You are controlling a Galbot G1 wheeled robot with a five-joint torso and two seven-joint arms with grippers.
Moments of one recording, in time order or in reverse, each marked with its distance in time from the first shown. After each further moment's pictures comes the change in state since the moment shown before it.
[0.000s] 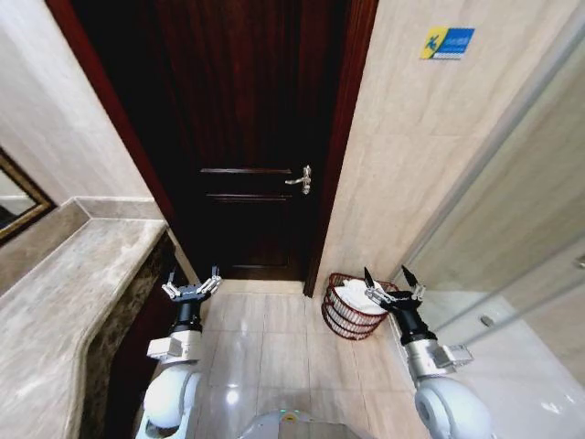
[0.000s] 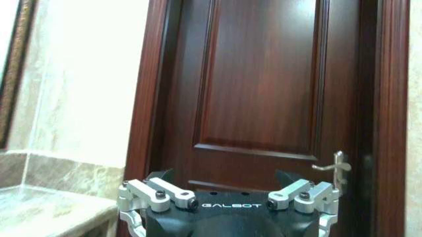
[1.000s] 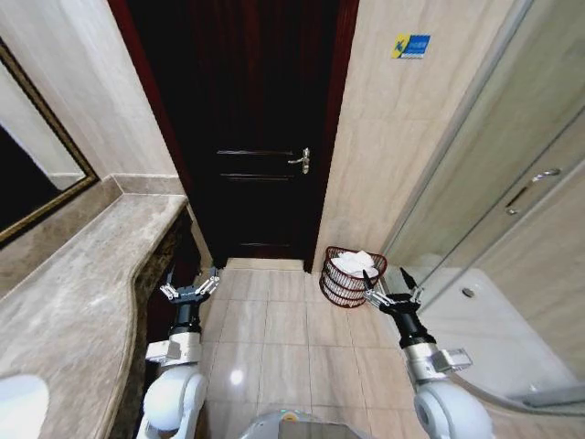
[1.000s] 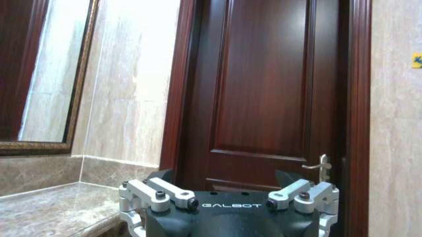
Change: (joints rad) left arm 0.012 0.002 0.000 -0.006 0.006 -0.028 0.006; right arm -0.020 0.003 -0.008 0.000 -0.007 0.017 -0.005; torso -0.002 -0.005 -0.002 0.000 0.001
